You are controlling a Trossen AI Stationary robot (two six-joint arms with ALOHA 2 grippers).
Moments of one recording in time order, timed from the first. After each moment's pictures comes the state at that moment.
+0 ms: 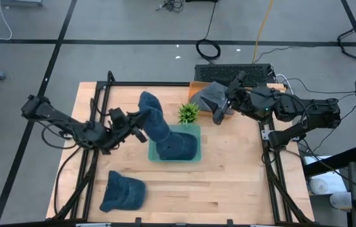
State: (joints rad) left arm -0.41 1.12 0.82 0.53 -1.12 -0.24; right arm 0.14 1.26 1.55 -0.48 0.70 -0.02
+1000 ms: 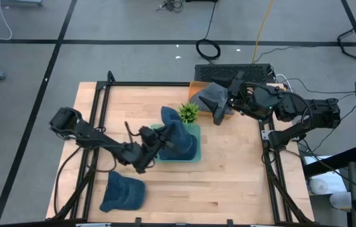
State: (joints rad) left arm -0.41 1.68 1.05 0.95 -1.31 -0.18; right arm 0.14 1.26 1.55 -0.39 0.65 0.04
